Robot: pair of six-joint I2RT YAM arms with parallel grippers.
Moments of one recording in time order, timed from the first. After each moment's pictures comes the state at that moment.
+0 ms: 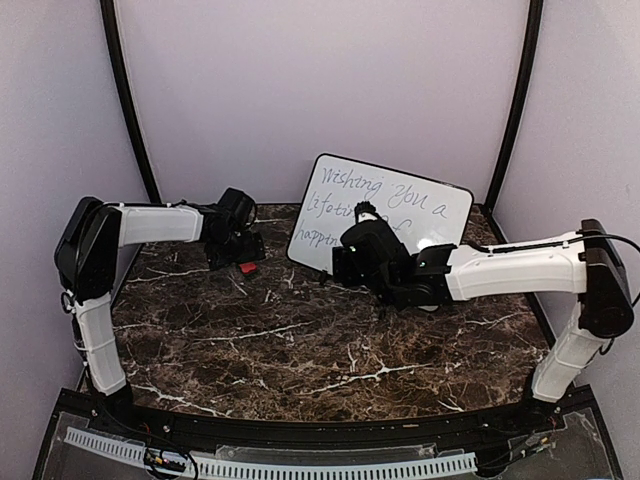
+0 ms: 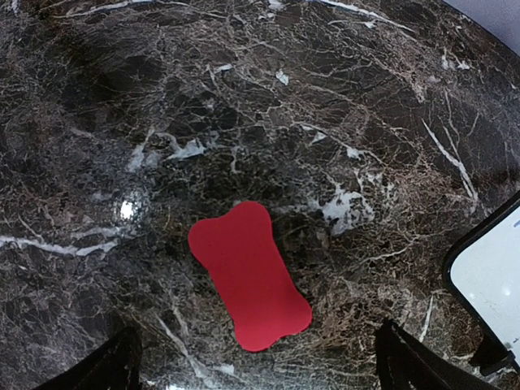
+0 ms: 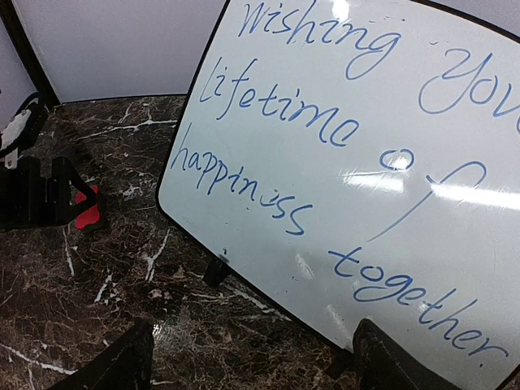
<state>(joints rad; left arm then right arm) -0.48 1.92 1.36 -0.47 -0.25 -0.68 1.07 1.66 1.17 -0.14 0.72 0.52</state>
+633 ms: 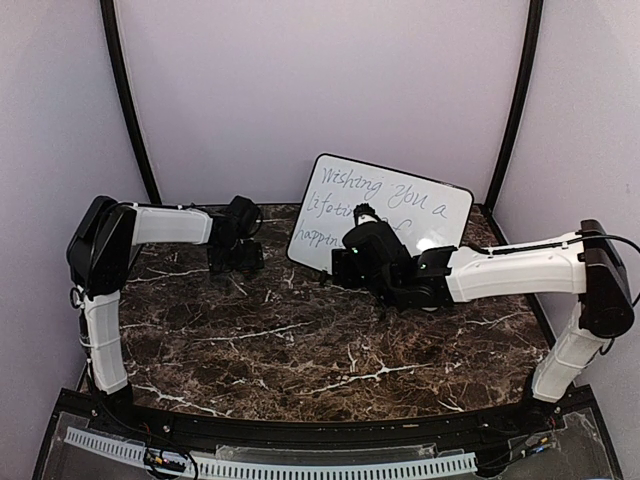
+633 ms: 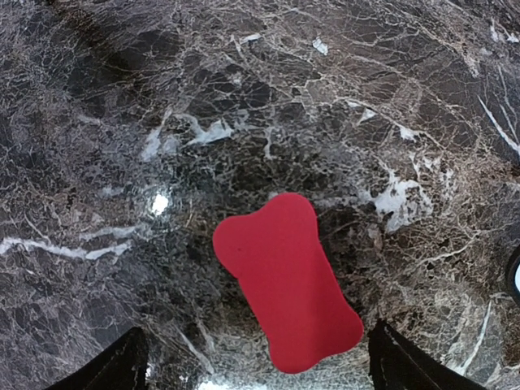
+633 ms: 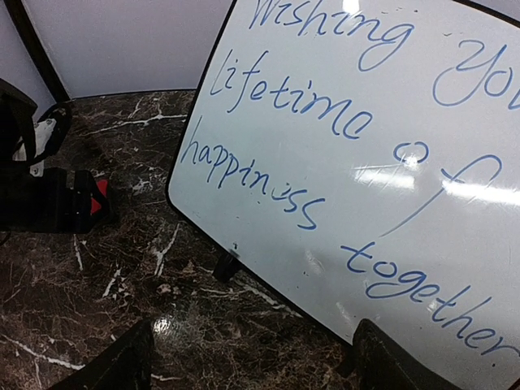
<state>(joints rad) -0.49 2.02 1.42 -0.53 -0.32 -0.65 1.06 1.65 1.14 -0.10 0.68 0.52</state>
